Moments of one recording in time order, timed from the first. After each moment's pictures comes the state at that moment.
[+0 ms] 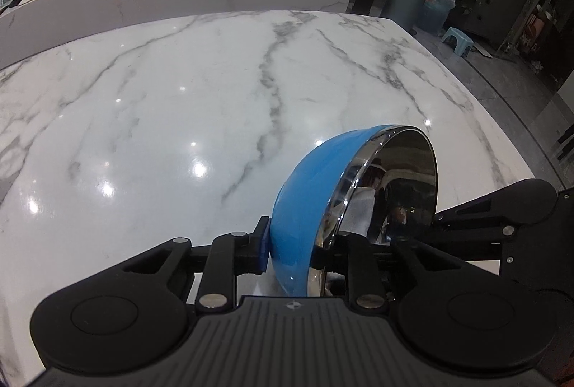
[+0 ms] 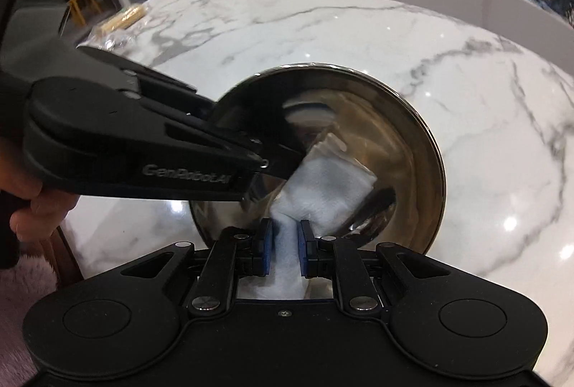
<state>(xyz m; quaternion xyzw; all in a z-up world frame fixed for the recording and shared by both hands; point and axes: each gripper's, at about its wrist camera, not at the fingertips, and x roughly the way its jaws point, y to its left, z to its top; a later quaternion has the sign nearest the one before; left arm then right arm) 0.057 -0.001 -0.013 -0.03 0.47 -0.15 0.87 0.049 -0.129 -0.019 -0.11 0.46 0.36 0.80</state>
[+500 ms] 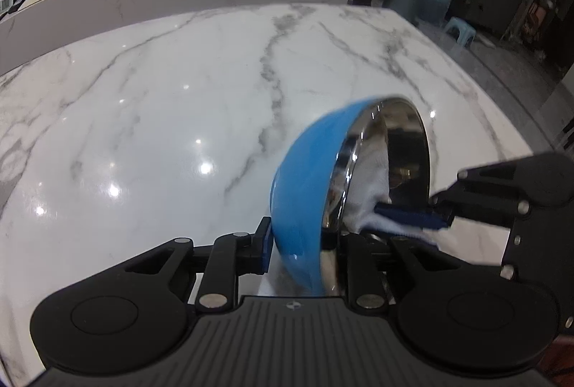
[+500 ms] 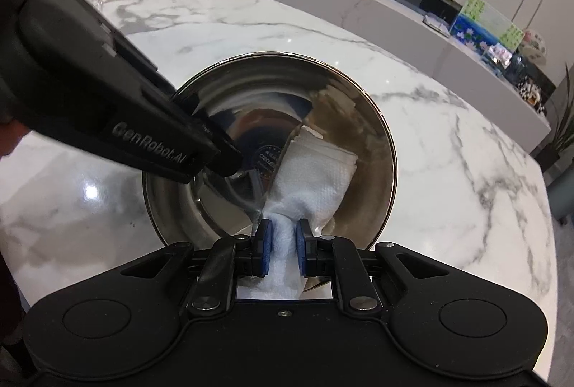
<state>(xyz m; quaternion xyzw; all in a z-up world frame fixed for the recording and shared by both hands) 0.053 -0.009 -0.020 -0.01 0.49 -0.15 0.86 0.030 -0.123 -0.034 -0.24 0.38 0.28 0.85</state>
